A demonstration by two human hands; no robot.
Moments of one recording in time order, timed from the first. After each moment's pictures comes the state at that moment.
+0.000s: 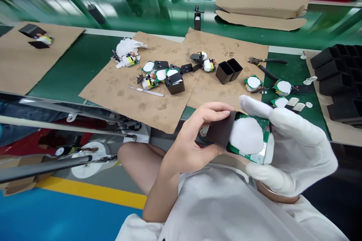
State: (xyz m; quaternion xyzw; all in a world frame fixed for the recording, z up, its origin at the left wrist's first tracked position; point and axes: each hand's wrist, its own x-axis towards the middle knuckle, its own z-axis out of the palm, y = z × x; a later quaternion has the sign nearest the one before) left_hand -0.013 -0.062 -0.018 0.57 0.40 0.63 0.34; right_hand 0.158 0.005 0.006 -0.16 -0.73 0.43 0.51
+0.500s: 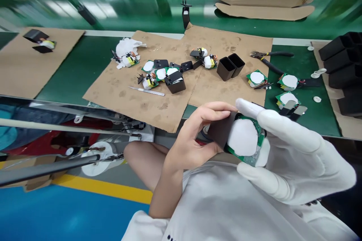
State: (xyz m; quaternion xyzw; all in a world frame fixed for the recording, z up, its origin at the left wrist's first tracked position) left_hand -0.016 -0.056 -0.023 0.57 0.36 0.65 0.36; right_hand 0.172 0.008 0.029 -0.15 -0.85 0.37 0.35
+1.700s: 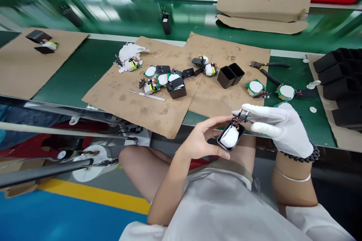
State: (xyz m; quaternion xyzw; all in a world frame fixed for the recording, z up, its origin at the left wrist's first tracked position) left_hand -0.014 -0.033 -0.082 0.47 0.34 0.60 0.55; right_hand 0.181 0.080 -0.019 -0.27 -0.71 0.57 0.31
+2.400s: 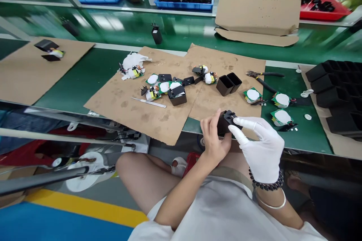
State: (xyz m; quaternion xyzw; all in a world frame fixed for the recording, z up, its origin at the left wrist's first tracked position) left_hand 0.042 -0.007 -0.117 0.50 0.62 0.60 -0.01; right_hand 0.146 0.029 -0.035 -0.42 -0.77 0.19 0.44
